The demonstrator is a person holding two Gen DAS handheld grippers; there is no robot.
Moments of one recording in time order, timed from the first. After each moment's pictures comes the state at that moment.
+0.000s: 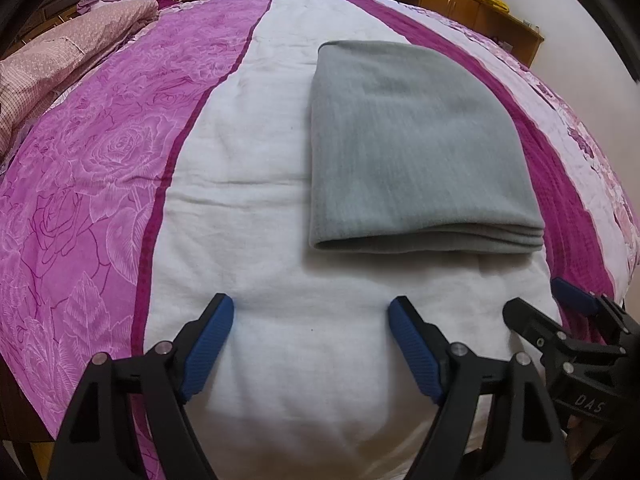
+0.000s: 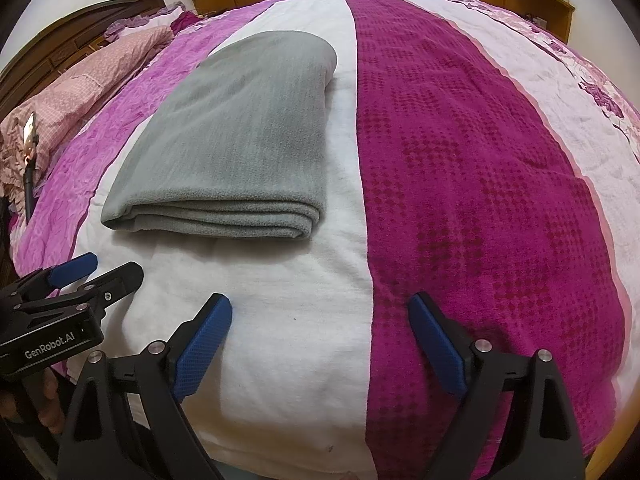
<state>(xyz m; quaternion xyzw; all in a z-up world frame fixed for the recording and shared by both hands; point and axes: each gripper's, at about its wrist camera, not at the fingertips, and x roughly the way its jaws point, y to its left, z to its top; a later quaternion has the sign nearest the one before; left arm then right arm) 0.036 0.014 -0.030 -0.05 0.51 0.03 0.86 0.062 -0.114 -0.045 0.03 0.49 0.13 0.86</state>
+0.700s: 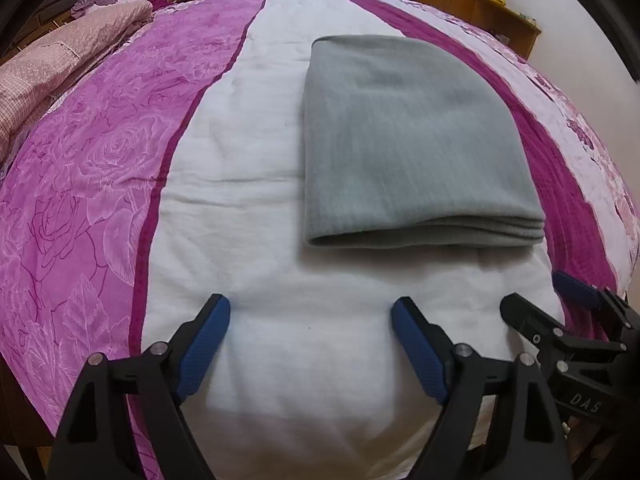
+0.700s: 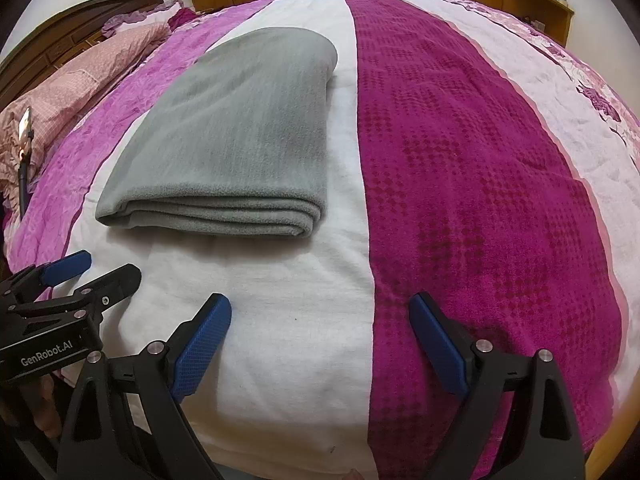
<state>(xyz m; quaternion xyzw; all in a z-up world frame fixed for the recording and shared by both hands) 0.039 0.011 -0.032 -0.04 0.51 0.03 0.86 0.065 -0.111 -0.046 0.02 0.50 0.12 0.86</state>
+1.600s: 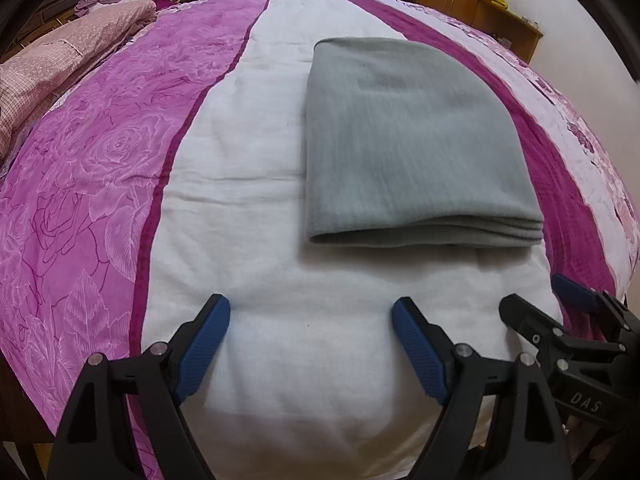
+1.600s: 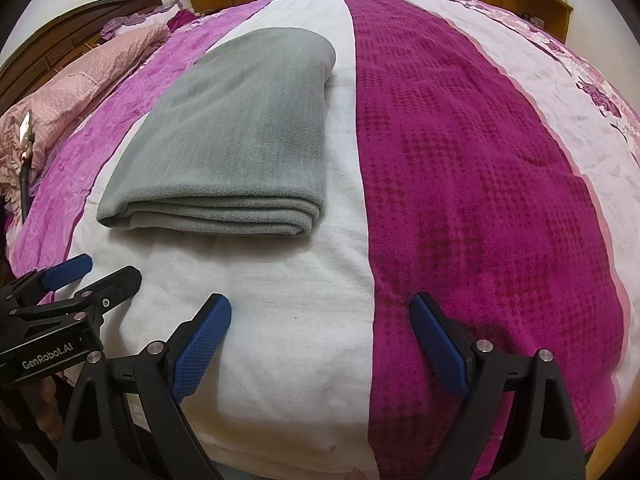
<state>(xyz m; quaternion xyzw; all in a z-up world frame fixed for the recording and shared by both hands) 0.036 0.011 -0.031 -0.05 0.51 0.03 0.86 0.063 -0.111 -0.047 0.02 0.50 0.12 0.86</state>
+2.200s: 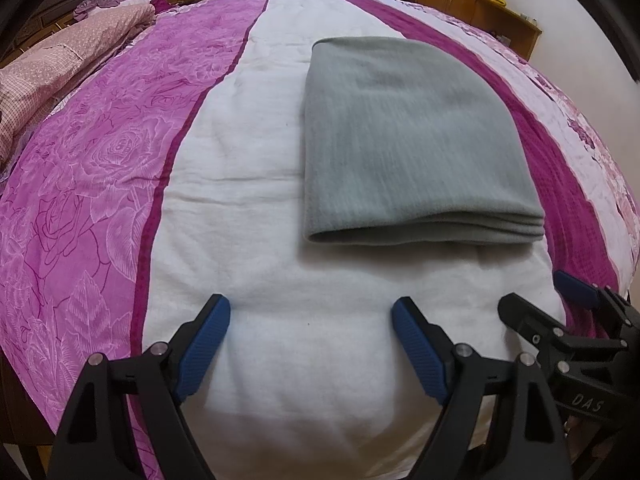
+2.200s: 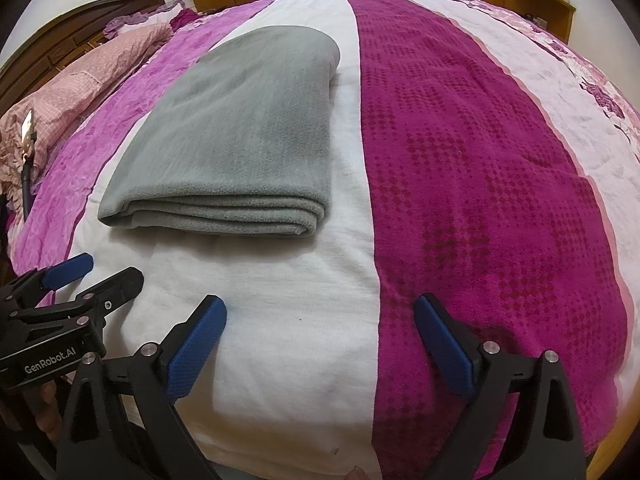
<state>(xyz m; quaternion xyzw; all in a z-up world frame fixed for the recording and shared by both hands) 0.036 0.008 -0.030 -0.04 0.51 0.03 0.86 0.063 -0.109 -0.048 0.02 0.50 0.12 0.86</state>
